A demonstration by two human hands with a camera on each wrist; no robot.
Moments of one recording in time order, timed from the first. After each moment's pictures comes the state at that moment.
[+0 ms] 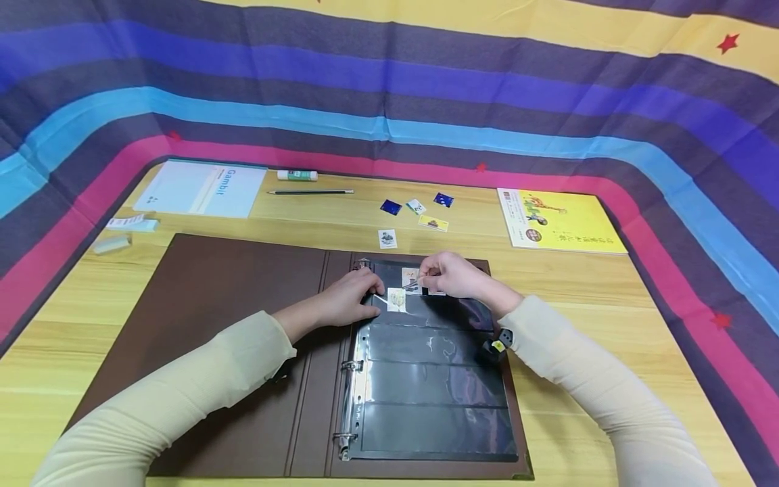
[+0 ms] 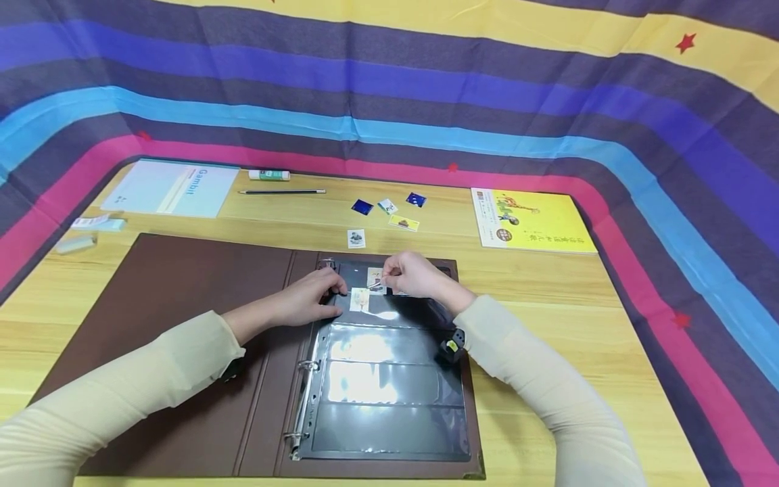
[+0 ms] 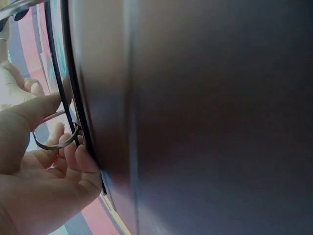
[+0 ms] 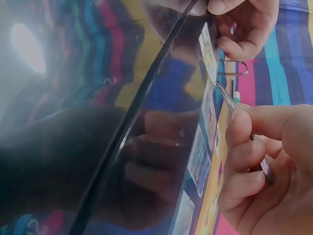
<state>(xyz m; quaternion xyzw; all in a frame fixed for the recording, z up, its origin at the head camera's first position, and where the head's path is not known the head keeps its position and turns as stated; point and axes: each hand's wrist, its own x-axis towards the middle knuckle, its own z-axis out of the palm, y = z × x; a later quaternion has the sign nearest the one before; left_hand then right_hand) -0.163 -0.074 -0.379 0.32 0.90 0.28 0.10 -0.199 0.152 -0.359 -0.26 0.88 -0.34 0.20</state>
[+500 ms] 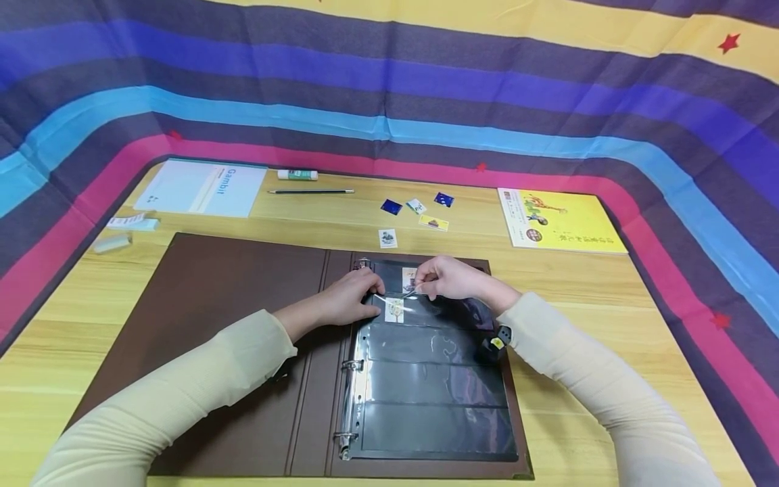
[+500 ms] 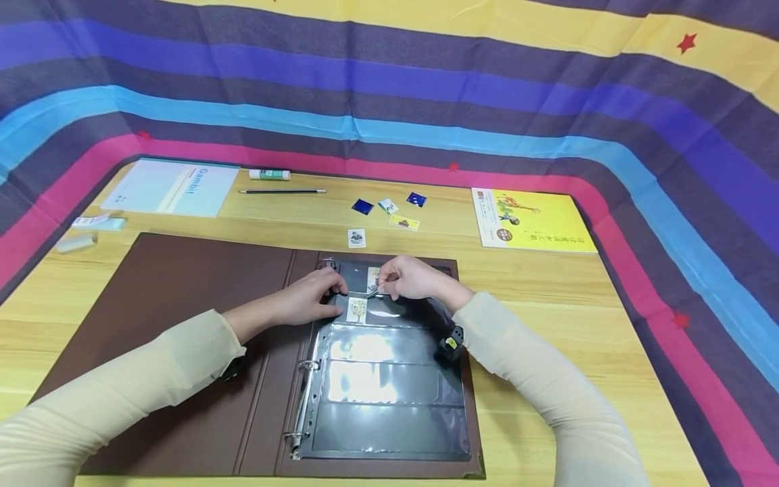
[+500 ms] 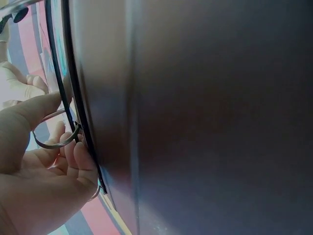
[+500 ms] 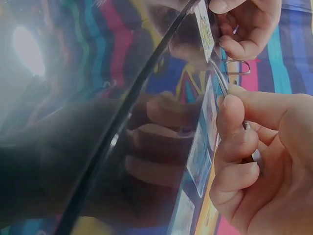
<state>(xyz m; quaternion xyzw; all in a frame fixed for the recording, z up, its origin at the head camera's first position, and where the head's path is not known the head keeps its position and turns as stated) -0.163 -0.074 -0.378 0.32 0.90 0.28 0.11 -0.201 0.149 -0.359 -0.31 0.85 -0.33 0.26</state>
